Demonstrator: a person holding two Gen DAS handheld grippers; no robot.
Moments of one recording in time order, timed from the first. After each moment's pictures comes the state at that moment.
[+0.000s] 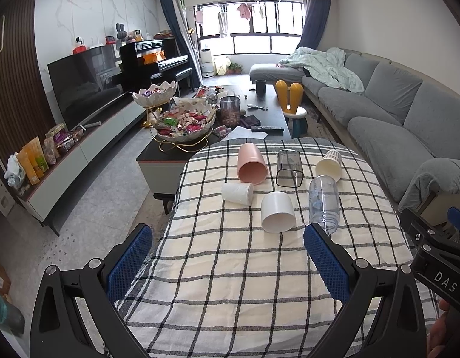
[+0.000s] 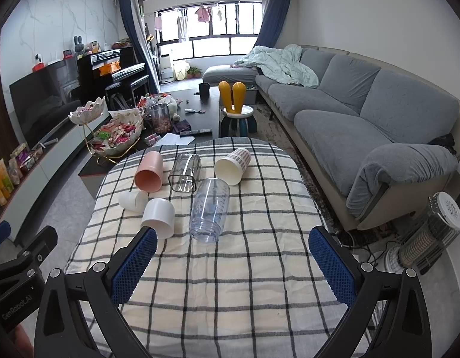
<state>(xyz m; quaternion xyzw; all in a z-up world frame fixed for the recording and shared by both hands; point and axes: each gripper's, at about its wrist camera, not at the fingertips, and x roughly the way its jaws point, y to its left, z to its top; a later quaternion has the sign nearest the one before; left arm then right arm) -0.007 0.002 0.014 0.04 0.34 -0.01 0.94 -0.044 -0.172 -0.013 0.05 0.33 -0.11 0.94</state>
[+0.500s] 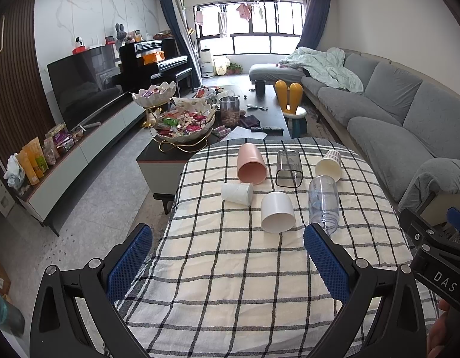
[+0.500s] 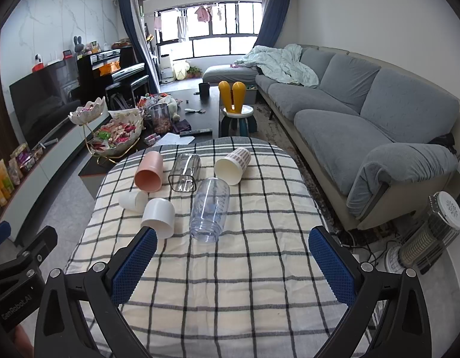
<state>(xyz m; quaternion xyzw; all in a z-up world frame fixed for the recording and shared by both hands) -0.006 0.002 0.013 0.04 0.34 -0.01 0.94 -0.044 -0.172 -0.014 0.05 0.33 -0.11 0.94</state>
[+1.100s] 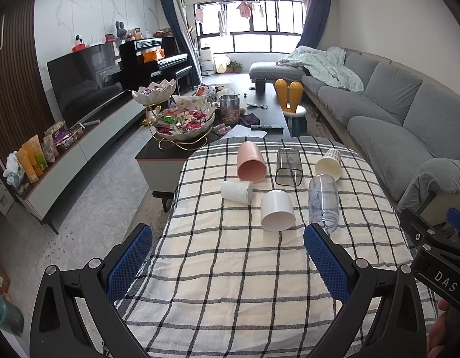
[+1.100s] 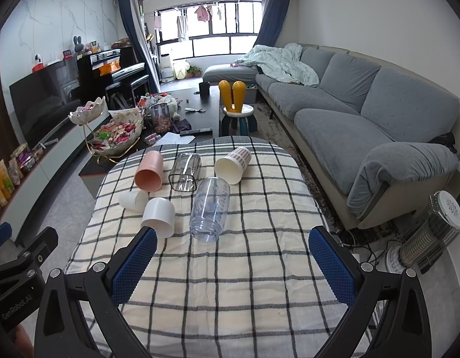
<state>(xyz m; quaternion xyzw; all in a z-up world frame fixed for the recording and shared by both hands) -0.007 0.001 0.015 0.04 0.35 -0.01 0.94 -0.043 -0.172 -0.014 0.05 0.33 -0.11 0.94</state>
